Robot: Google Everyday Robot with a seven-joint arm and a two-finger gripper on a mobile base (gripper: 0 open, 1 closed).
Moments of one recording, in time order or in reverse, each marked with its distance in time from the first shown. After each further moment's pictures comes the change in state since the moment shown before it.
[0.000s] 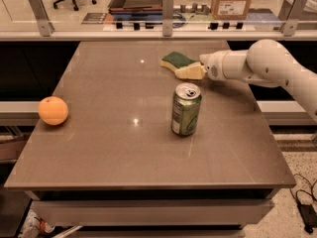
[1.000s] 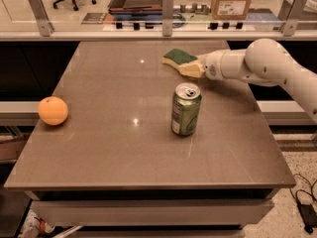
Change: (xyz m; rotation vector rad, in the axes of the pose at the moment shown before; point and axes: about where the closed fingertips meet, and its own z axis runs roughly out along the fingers) arm -0.002 0.002 0.002 -0.005 0.001 0.000
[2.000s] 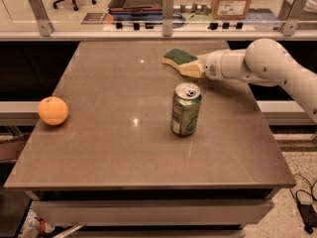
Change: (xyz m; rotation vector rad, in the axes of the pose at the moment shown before) arm 0.000 0.000 0.000 0.000 0.000 0.000
